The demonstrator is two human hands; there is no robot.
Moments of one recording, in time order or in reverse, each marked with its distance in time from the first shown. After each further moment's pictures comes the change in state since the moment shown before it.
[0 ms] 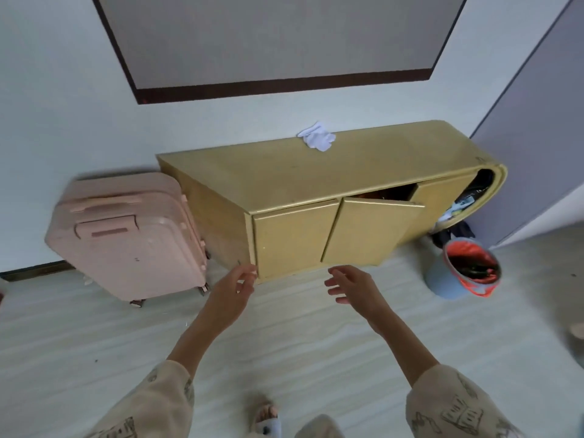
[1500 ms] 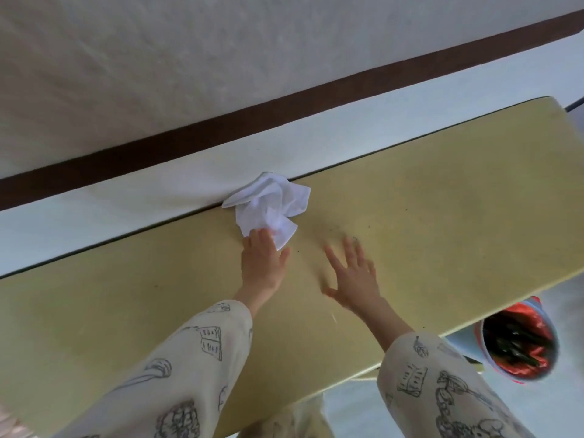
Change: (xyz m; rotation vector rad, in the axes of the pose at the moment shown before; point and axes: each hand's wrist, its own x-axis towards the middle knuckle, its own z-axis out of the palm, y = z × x) left_hand 0.749 0.076 0.223 0.514 -0.106 -0.163; right_hand 0.708 -0.062 -0.166 -1.109 -0.267 0.126
